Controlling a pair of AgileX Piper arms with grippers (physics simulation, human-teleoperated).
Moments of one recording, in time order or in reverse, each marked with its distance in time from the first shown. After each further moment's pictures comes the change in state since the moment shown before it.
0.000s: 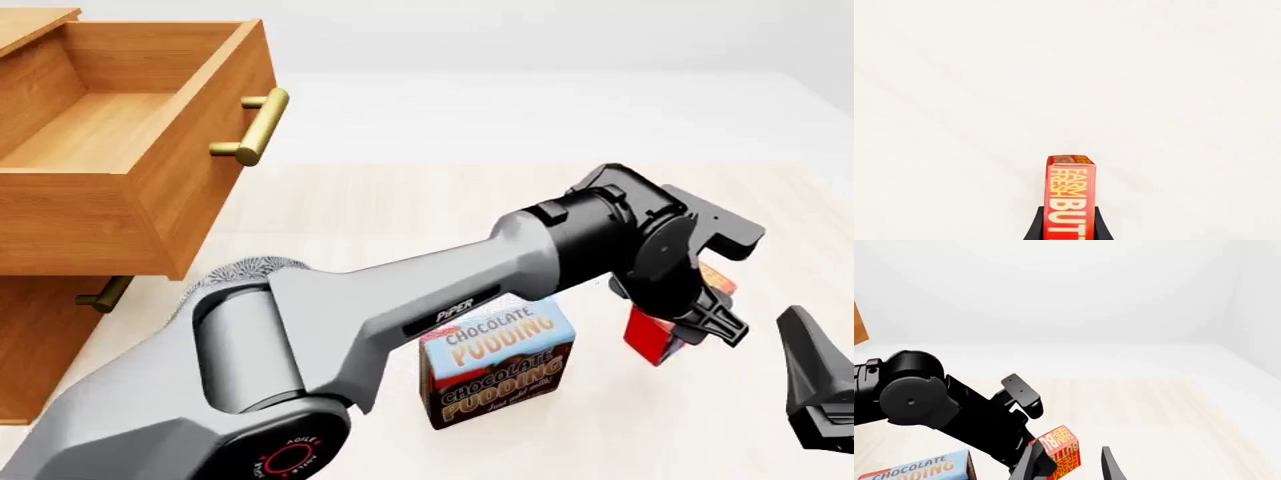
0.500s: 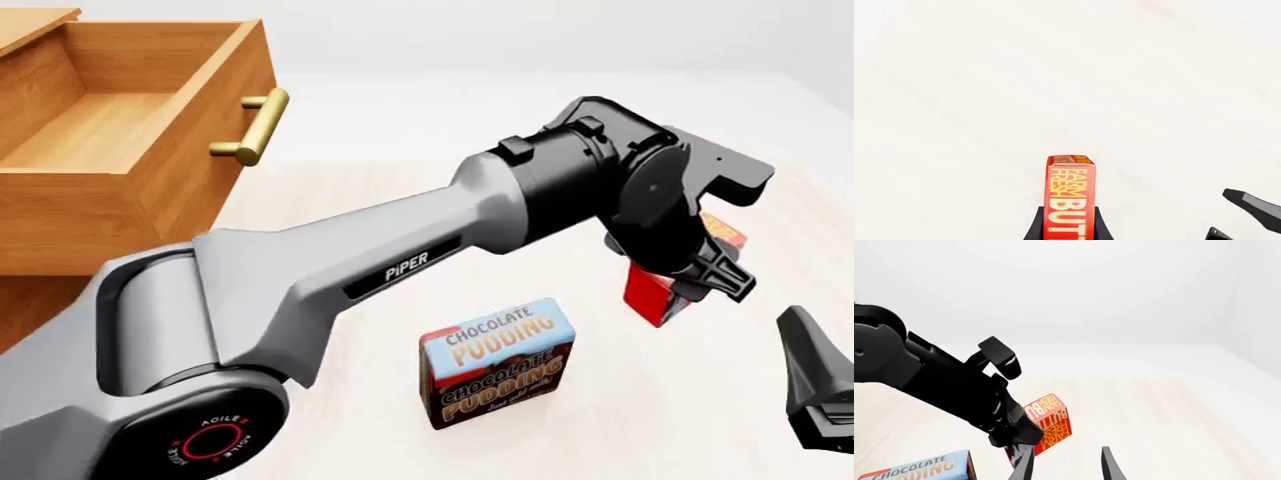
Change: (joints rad) left arm 0.018 -0.142 0.067 0.007 0.038; right arm 0.000 0.000 0.000 0.000 0.000
